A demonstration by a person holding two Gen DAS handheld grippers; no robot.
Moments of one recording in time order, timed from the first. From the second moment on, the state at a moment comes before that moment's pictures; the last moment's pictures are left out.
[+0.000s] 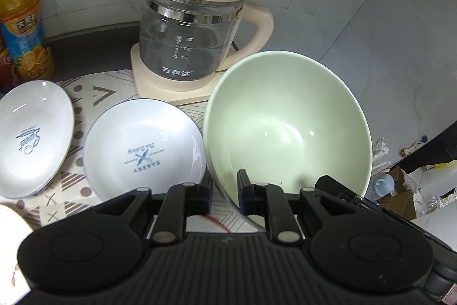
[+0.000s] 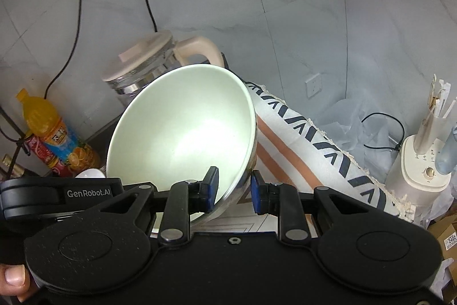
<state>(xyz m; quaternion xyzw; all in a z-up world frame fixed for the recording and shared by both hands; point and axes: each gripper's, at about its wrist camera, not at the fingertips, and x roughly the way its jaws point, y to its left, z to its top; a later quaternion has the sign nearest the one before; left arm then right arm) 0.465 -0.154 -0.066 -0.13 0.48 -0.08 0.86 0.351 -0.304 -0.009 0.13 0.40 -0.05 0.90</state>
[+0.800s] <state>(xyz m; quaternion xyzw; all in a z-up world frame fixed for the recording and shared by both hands) 0.372 -0.102 -0.063 -0.14 0.48 -0.07 0.86 0.273 -0.245 0.001 0.10 0.40 -0.04 0.91</state>
